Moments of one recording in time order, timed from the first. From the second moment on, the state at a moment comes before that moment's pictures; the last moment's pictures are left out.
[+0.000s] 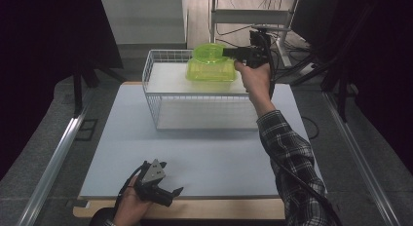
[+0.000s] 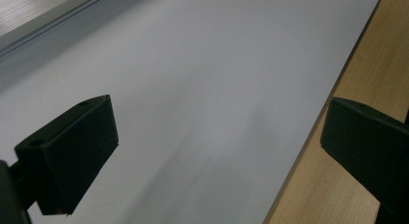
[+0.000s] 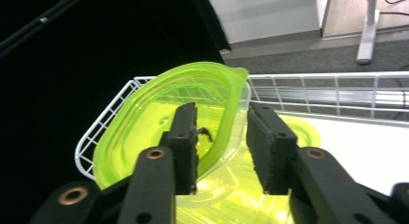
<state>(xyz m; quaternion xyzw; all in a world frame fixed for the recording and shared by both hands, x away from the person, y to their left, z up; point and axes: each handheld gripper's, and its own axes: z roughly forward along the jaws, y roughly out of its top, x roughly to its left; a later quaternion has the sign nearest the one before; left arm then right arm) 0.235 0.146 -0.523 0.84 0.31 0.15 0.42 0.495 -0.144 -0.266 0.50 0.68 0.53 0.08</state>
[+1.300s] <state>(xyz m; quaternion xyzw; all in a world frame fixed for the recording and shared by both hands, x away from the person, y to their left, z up) 0.236 0.146 -0.524 0.84 0.32 0.15 0.42 0.433 -0.184 -0.307 0.37 0.76 0.53 0.11</state>
